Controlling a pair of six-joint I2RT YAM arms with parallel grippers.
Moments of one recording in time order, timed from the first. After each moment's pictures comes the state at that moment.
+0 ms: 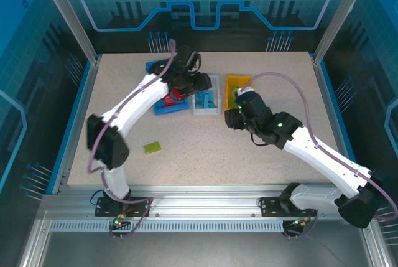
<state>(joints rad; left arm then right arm) -0.53 1.79 1.78 -0.90 0.08 -0.82 0.77 1.18 1.11 -0.73 0.29 0.45</state>
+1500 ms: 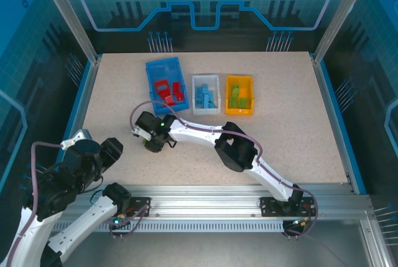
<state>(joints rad) -0.51 0.45 1.08 -1.42 -0.34 -1.14 1.08 2.47 2.09 -0.74 0.00 -0.07</state>
